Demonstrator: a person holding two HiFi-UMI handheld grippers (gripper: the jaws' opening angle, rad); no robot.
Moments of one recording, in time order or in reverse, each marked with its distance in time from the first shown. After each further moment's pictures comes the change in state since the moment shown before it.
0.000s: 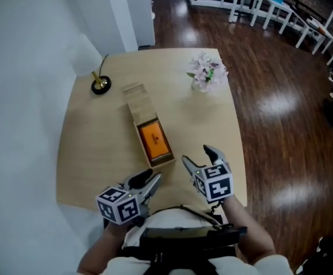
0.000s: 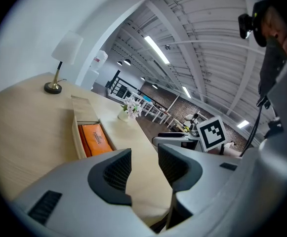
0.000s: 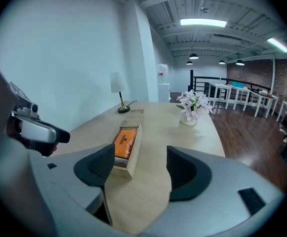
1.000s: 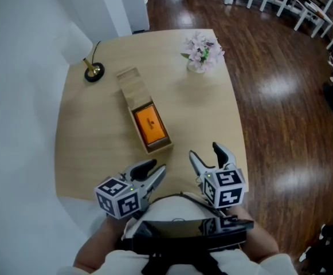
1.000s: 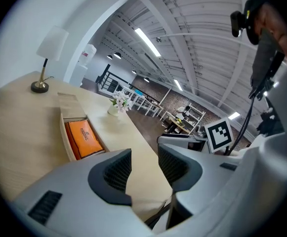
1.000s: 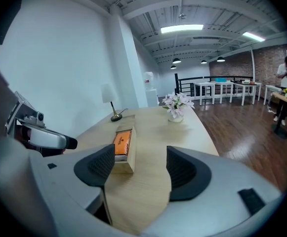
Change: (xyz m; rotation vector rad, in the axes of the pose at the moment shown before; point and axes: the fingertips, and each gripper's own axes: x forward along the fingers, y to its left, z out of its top) left arm 0.008 -0.027 -0.016 0.059 0.093 -0.078; right arm -0.051 -0.006 -0.027 0.169 -0.081 -0.074
